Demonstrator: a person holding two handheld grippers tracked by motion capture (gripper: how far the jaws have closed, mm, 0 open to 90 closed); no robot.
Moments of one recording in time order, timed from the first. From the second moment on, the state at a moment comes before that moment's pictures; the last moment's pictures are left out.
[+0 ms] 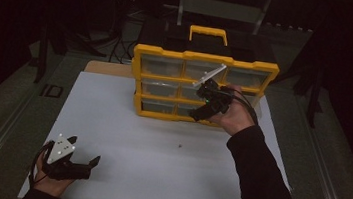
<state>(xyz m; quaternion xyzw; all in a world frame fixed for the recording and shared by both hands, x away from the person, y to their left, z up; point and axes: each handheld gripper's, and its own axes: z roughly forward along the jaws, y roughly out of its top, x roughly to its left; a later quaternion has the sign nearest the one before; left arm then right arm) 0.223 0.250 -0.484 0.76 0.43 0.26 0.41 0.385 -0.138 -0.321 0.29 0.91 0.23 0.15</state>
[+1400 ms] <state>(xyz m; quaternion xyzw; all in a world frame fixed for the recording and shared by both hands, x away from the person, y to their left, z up) 0.223 0.251 -0.484 0.76 0.43 0.26 0.41 0.379 -0.089 -0.399 0.26 0.95 0.14 0.09</state>
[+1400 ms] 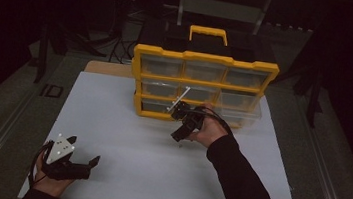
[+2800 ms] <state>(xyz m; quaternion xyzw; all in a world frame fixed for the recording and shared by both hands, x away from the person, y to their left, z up) 0.222 0.252 -0.483 0.76 0.43 0.26 0.41 0.395 -0.089 -0.481 0.27 0.96 0.06 0.03</state>
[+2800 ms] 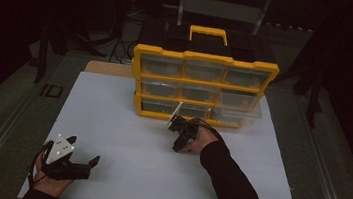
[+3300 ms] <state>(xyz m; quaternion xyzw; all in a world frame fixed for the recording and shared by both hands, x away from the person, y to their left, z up) 0.222 0.252 -0.483 0.76 0.43 0.26 0.41 0.397 -0.087 -0.488 0.26 0.96 0.04 0.01</state>
